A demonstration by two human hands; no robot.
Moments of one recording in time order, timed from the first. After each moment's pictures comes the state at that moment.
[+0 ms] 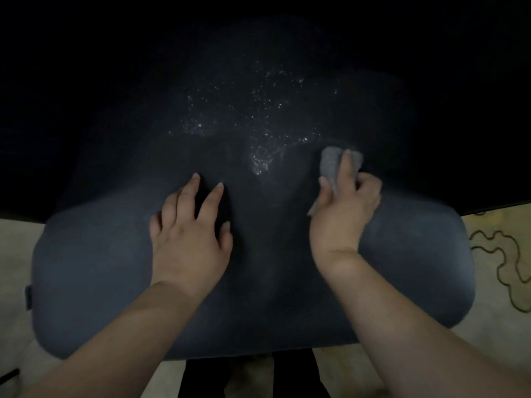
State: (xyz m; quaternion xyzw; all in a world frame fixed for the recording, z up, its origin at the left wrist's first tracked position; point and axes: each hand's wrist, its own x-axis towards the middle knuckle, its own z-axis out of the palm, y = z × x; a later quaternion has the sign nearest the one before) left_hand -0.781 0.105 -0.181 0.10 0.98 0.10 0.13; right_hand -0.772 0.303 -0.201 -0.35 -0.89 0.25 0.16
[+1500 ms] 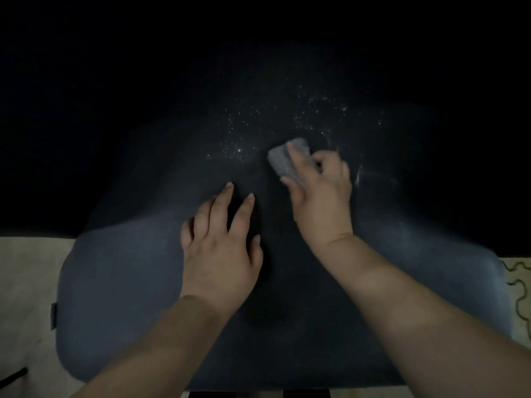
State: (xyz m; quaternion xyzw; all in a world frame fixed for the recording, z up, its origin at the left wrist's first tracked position) left_hand -0.809 0.099 -0.187 0.11 0.98 0.12 0.11; right_hand -0.849 0.268 -0.200 -0.09 -0.97 0.23 0.07
